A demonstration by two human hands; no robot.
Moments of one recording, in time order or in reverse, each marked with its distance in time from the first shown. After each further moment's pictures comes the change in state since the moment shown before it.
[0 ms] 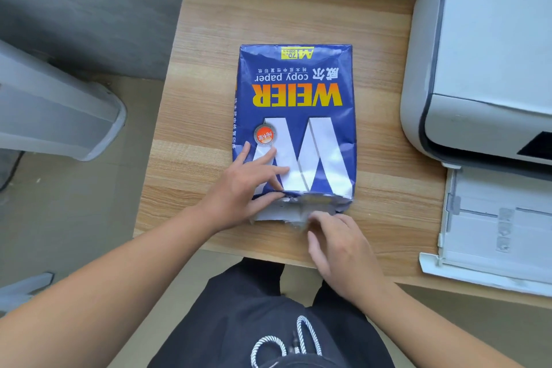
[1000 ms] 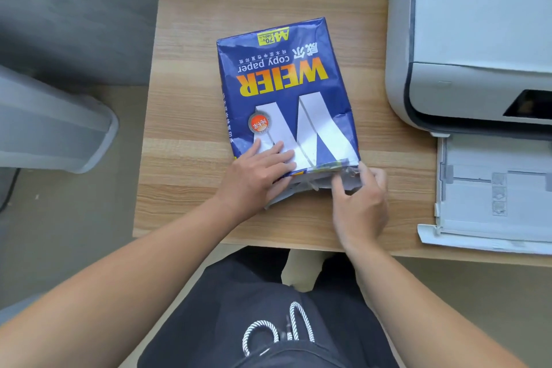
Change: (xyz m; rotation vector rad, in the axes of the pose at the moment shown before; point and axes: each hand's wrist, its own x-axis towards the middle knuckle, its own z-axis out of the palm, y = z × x) left_hand 0.014 0.017 0.028 0.376 0.236 0.282; right_hand 0.032 0.001 0.005 0.157 0.400 0.885
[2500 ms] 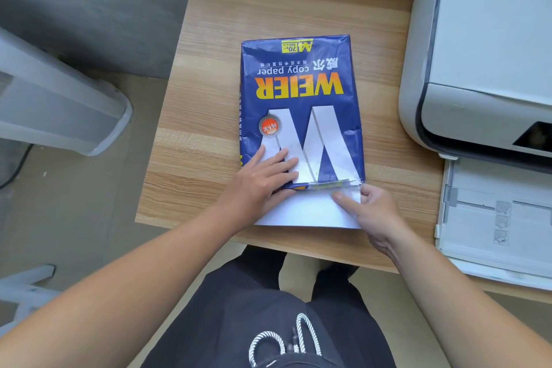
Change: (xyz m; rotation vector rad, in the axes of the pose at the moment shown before) left_hand -0.022 0.005 0.006 -0.108 -0.109 -0.127; right_hand 0.045 0.018 -0.028 0.524 -0.751 0.342
